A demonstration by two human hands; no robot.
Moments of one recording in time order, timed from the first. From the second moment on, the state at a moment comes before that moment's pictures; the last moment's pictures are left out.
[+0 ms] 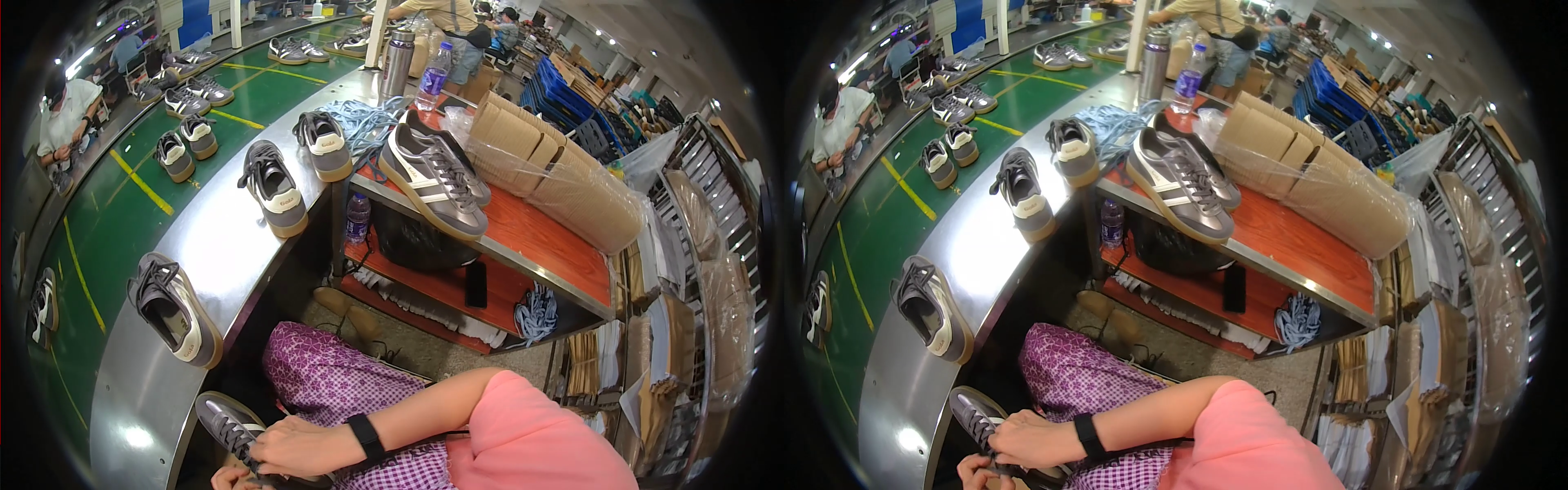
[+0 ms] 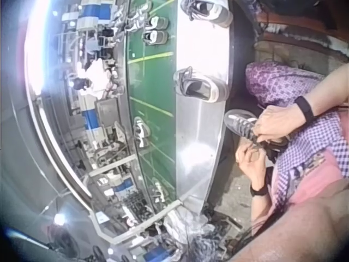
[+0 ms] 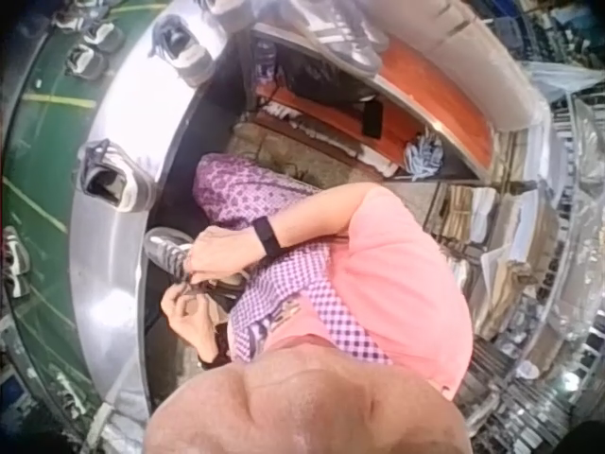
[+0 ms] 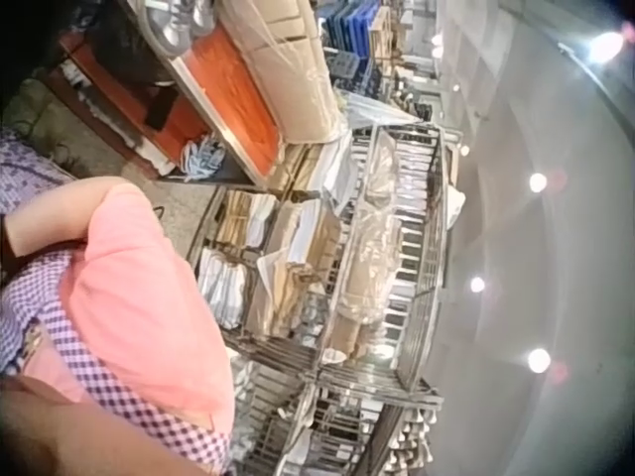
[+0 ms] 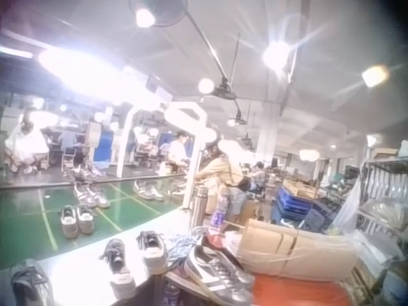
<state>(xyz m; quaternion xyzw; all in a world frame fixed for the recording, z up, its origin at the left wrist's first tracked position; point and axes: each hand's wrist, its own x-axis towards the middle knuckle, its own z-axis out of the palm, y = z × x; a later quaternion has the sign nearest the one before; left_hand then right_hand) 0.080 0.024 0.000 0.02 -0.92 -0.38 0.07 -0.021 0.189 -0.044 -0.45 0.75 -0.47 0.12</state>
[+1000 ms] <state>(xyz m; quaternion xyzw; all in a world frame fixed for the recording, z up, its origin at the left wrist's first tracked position) -0.024 -0.177 -0.100 0.23 -0.80 -0.52 0.19 -0.231 0.121 -0.055 -0.23 0.86 -0.43 0.11</state>
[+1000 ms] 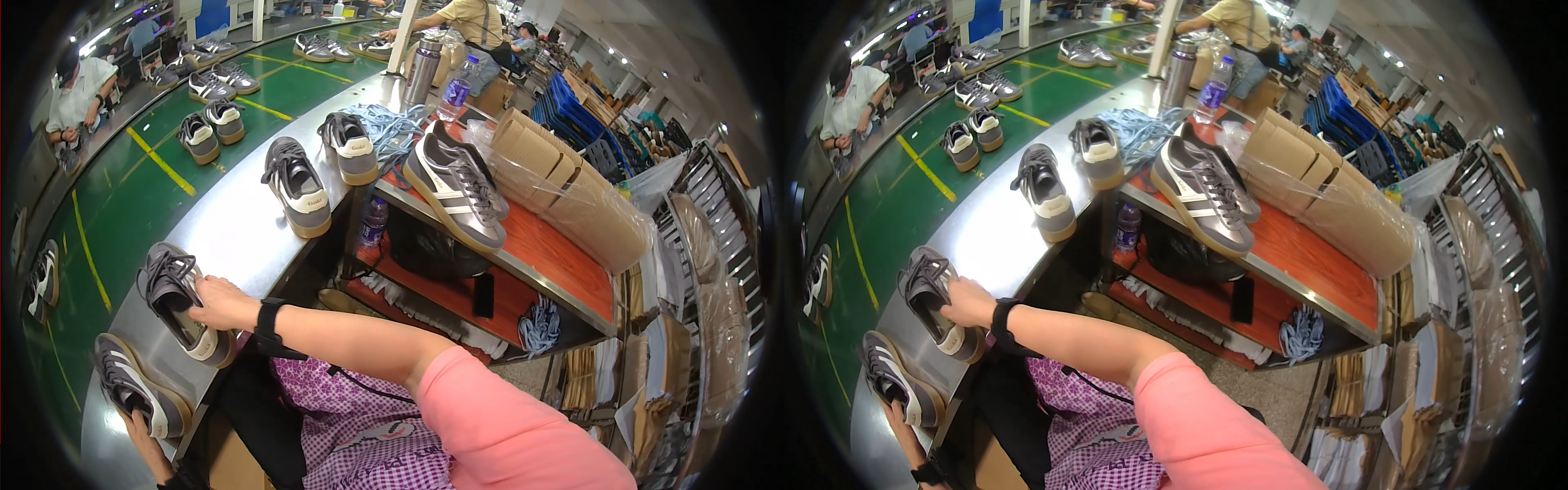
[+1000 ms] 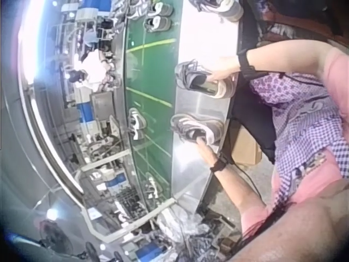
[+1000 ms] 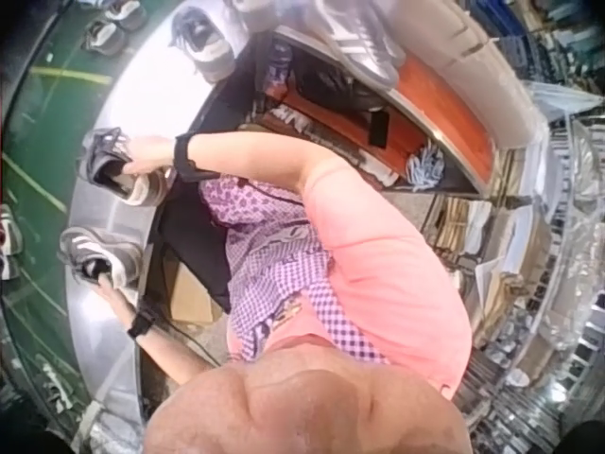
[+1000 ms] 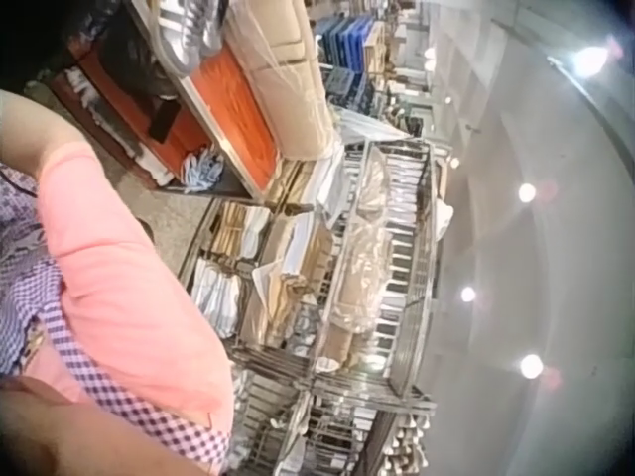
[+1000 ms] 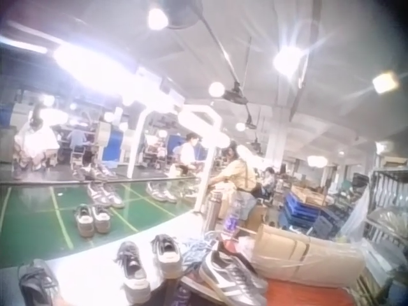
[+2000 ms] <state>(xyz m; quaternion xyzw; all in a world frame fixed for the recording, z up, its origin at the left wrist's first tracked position) 0.101 0.036 -0.073 0.07 -0.85 -0.53 0.01 0.013 0.193 -0.090 -0.37 0.80 -0.46 0.07</state>
